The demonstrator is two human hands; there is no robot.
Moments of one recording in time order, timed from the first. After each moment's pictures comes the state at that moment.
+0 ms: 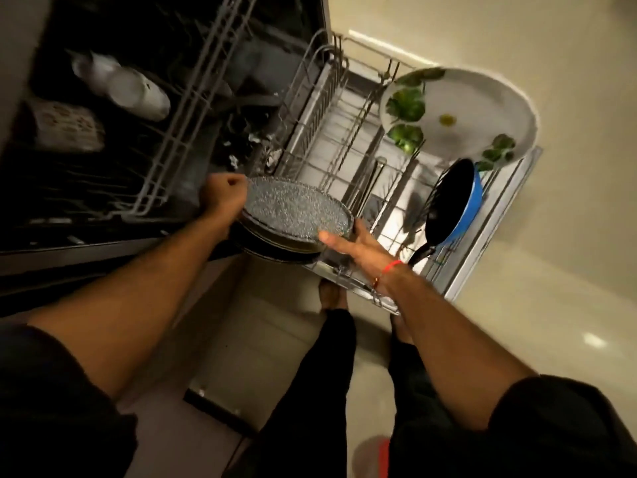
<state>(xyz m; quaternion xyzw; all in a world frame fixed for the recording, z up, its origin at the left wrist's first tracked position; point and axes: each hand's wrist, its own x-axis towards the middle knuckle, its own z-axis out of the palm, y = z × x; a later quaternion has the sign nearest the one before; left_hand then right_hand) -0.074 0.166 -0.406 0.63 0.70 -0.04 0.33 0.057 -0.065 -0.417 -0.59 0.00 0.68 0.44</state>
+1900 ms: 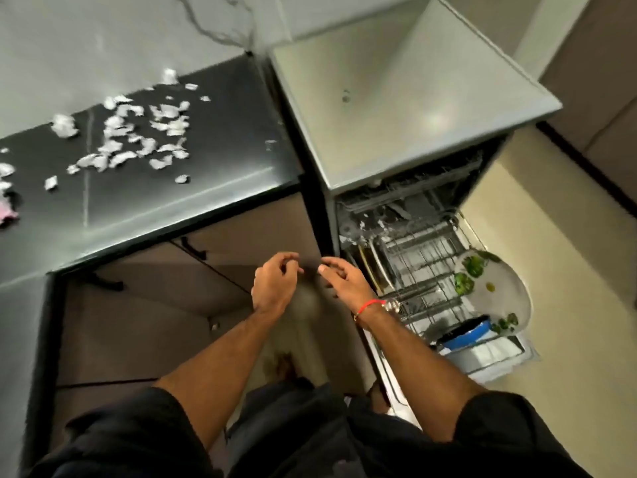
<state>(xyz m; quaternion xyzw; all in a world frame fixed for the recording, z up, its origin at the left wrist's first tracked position) -0.265 -0.132 -0.079 0.48 0.78 0.27 0.31 -0.102 -0.125 -0.102 -0.56 -0.42 0.64 0.31</state>
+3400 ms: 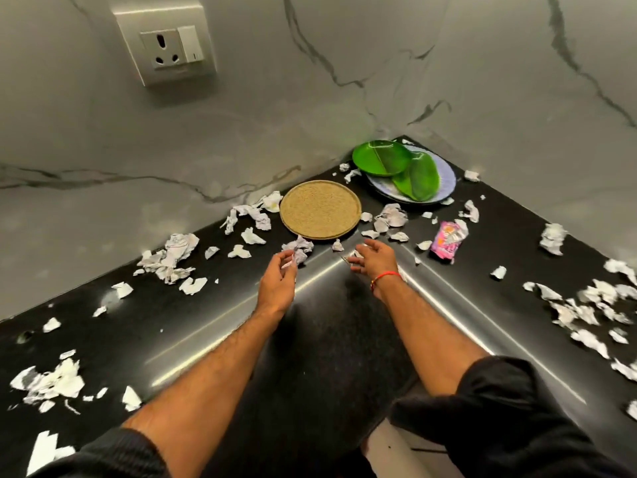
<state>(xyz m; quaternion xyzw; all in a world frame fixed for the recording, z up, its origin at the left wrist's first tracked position) -0.918 -0.362 -0.010 -0.04 0.77 0.62 0.10 -0.923 -0.157 0.001 -0.33 -0.63 0.70 0.04</state>
